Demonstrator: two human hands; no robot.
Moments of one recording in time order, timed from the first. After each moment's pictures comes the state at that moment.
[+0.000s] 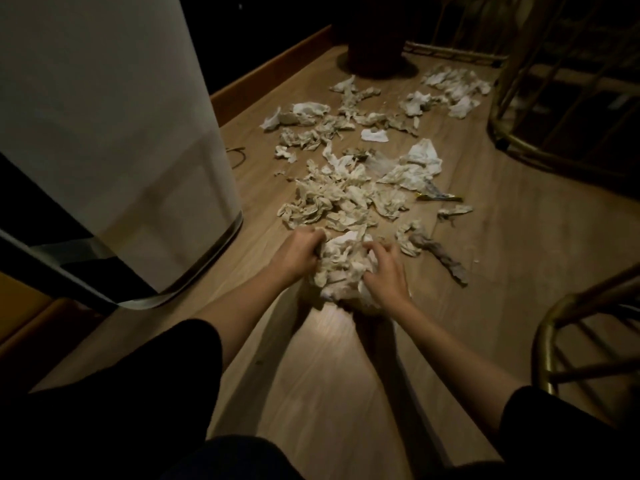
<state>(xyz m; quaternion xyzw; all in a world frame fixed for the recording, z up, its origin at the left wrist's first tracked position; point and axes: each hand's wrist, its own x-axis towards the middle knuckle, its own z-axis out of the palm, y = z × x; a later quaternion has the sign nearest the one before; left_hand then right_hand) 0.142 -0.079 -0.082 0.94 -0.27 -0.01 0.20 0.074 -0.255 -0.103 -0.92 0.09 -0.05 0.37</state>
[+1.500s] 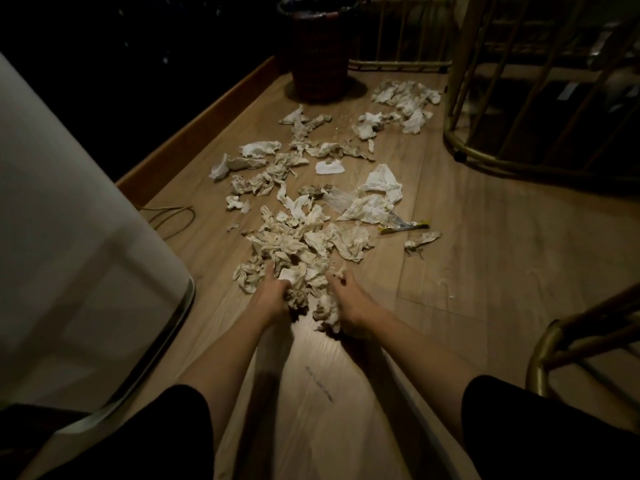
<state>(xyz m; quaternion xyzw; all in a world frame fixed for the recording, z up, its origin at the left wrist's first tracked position) 0.226 -0.135 -0.113 0.97 -0.14 -0.15 0.14 0.174 -0.314 -0.147 -0.94 0.04 0.15 0.30</state>
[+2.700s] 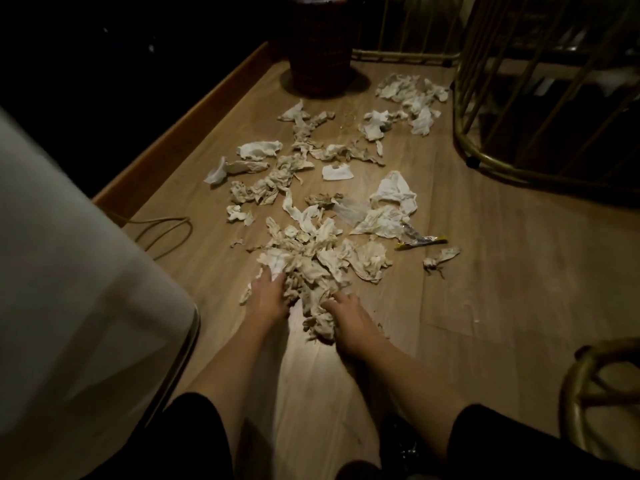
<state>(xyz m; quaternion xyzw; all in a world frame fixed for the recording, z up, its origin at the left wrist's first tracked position) 0.310 -0.106 -0.138 0.97 -0.11 -0.16 0.14 0.216 -0.269 -0.150 -0.97 0.01 0.08 0.22</state>
